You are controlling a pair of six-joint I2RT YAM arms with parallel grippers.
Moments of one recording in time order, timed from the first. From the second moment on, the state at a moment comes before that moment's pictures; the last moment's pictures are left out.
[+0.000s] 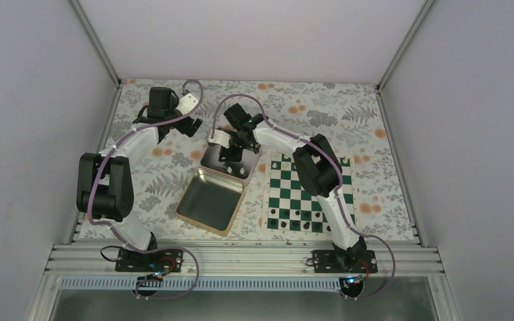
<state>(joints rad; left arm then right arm) -0.14 1.68 1.16 -0.16 0.24 0.54 0.73 2.29 1.85 -0.68 -0.44 -0.66</state>
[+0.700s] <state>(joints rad) -0.08 1.68 1.16 -0.17 0.24 0.55 0.73 2.33 1.85 -0.67 -0.43 -0.68</state>
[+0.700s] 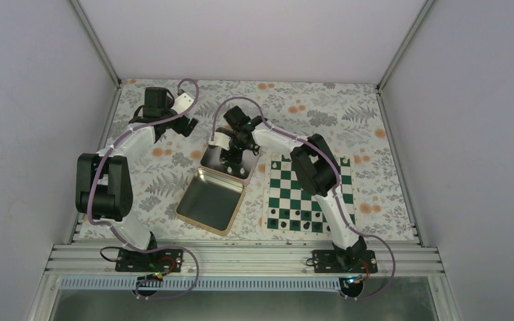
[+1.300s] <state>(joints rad) -0.08 1.68 1.16 -0.17 0.24 0.55 0.54 1.80 1.53 -0.64 -0.38 -0.66</state>
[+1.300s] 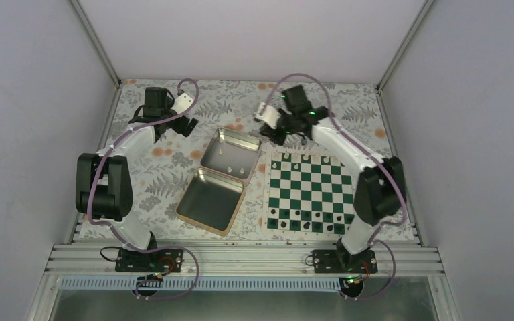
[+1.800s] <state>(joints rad) -0.09 1.68 1.18 -0.19 0.25 0.54 0.19 1.41 0.93 -0.57 -0.39 -0.63</state>
